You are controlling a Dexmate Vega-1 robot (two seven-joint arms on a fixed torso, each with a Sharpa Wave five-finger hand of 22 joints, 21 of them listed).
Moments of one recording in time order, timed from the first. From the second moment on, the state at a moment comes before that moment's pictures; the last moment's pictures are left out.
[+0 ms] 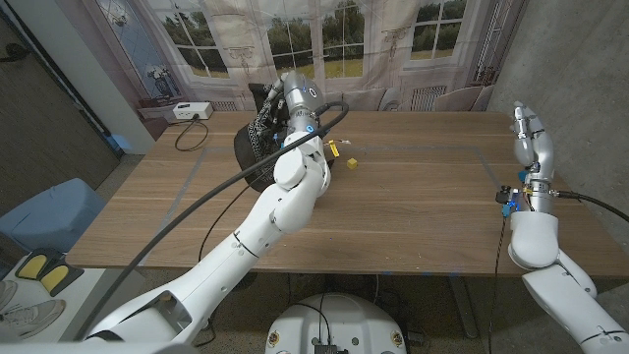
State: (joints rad) left arm 0.79 0.32 0.70 -1.99 2.44 0.36 -0.75; left_hand 1.12 -0.16 0.27 -0.20 0.32 0.52 -0.03 0.56 0.31 0.60 0.01 0.64 0.41 0.97 -0.02 0.31 0.61 0.83 -0.08 1.01 0.18; right arm -1.40 -0.51 0.11 -1.81 -0.02 0.41 -0.60; right_hand 0.34 0.11 0.12 0.07 0.19 0.31 -0.07 0.20 0.20 0.30 0.07 0.23 0.24 0.26 0.01 0.23 0.39 0.22 0.19 0.33 0.18
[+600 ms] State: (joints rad) left arm 0.73 0.36 0.78 -1.93 2.28 0.34 -0.83; left_hand 1.12 -0.16 0.27 -0.20 0.32 0.52 -0.03 0.55 0.31 0.60 0.01 0.62 0.44 0.97 -0.02 0.30 0.63 0.82 -0.08 1.03 0.18; right arm -1.41 -0.51 0.12 -1.80 -0.06 0.43 -0.61; right_hand 0.33 0.11 0.13 0.06 0.19 0.31 -0.08 0.20 0.20 0.31 0.06 0.23 0.24 0.28 0.01 0.24 0.39 0.24 0.19 0.33 0.18
